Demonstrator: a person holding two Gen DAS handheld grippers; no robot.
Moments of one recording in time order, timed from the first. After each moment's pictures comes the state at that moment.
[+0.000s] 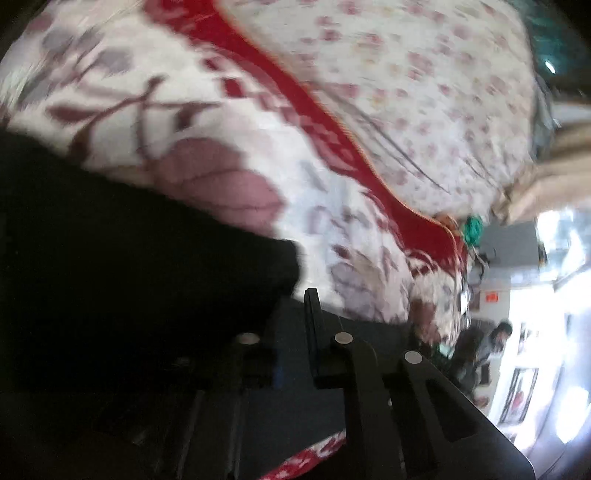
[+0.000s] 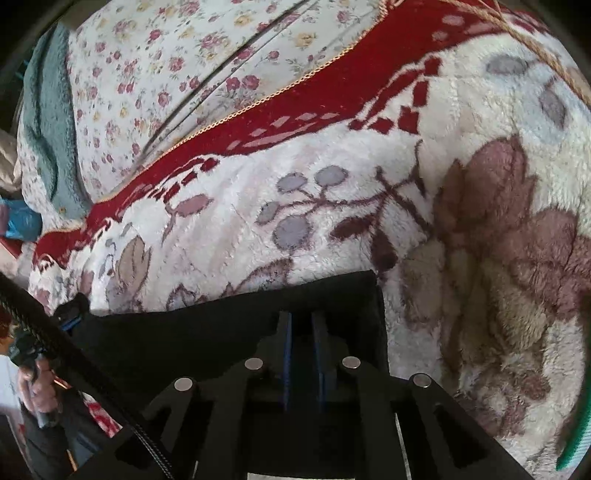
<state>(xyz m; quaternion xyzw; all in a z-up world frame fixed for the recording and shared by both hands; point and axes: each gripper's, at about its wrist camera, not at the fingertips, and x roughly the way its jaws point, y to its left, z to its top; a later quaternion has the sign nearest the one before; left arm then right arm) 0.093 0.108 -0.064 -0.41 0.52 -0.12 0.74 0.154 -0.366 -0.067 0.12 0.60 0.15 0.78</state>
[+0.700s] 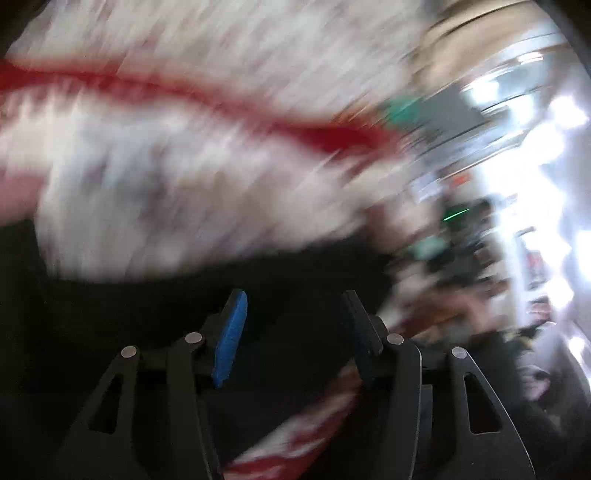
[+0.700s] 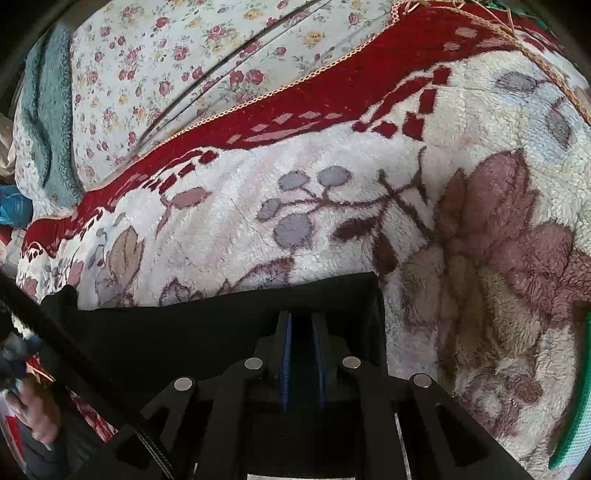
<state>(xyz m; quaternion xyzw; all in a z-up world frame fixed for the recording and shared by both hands) 0.096 -0.026 -0.067 -0.25 0.55 -0.28 0.75 0.153 -0.356 -0.061 0.09 0.60 0.14 0.79</state>
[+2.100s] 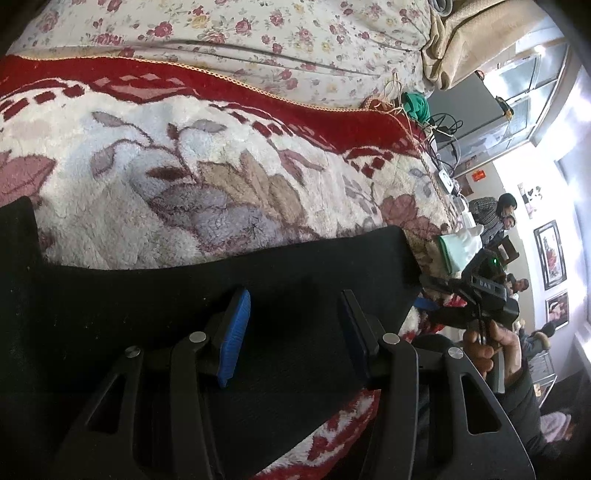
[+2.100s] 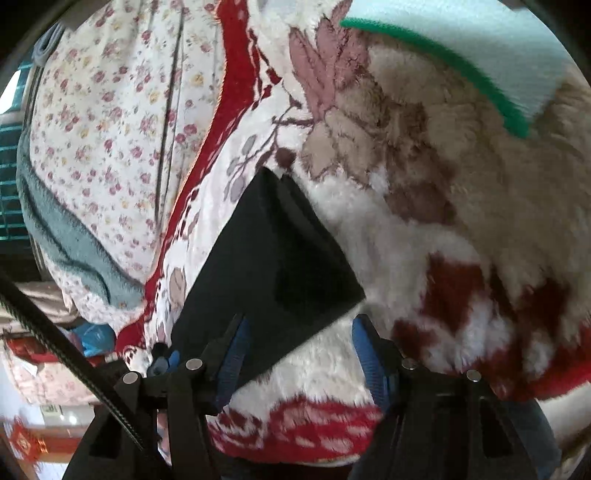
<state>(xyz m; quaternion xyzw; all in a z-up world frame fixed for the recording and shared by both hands) 0.084 -0.018 -0.060 -0.23 0.52 -0.28 0.77 0.066 -0.427 -0.081 0.40 0.57 0.09 0.71</state>
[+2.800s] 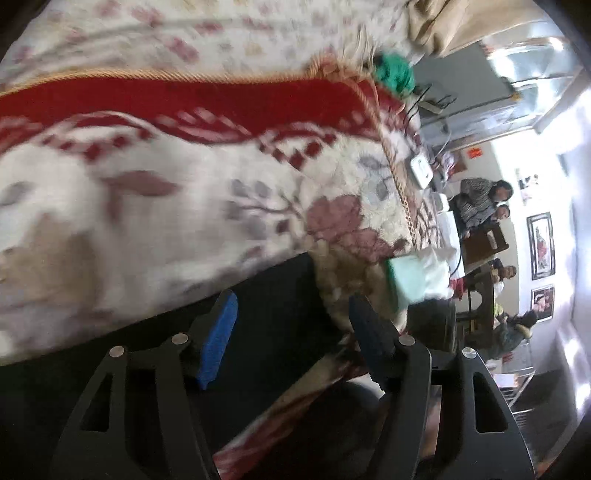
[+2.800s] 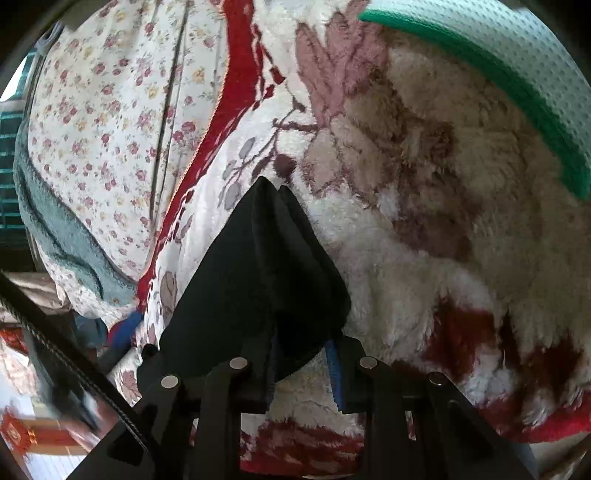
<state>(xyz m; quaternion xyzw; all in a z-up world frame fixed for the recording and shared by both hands) 0.178 -0.193 -0.009 -0.22 0.61 -0.31 0.70 0.075 -0.424 -0.088 0.35 0.58 0.10 0.73</state>
